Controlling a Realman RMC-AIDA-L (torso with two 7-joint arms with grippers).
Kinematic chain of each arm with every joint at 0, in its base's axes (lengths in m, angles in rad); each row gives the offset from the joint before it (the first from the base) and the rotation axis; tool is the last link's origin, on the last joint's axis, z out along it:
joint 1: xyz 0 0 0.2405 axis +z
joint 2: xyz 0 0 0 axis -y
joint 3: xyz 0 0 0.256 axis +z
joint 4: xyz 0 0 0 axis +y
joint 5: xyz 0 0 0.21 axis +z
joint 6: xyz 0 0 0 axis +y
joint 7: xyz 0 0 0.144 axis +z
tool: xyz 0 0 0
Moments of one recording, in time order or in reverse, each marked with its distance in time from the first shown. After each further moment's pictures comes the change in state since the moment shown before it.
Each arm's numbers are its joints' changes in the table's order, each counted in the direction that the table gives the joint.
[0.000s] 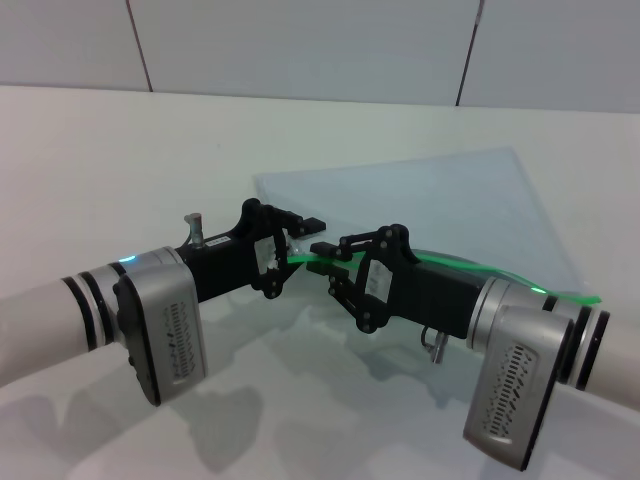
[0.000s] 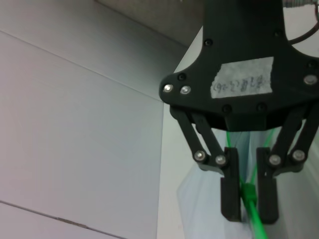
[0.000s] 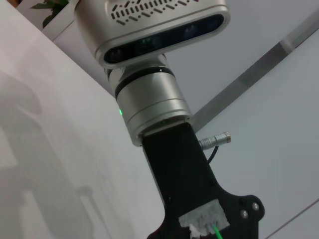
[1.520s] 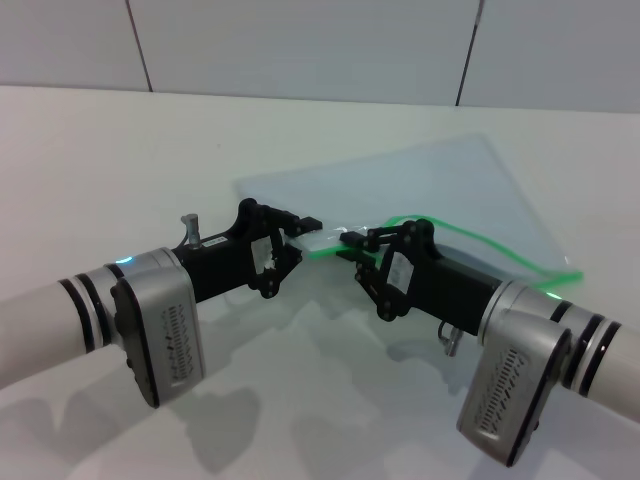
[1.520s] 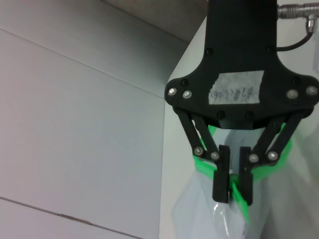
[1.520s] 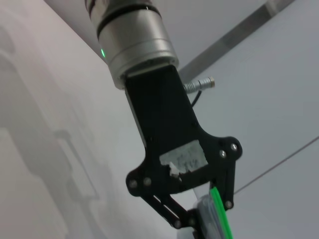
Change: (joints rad) left arm 0.007 0.000 0.000 0.000 -0.013 0.000 0.021; right arm -0.057 0.003 0.122 0.030 0.010 0.081 -0.153
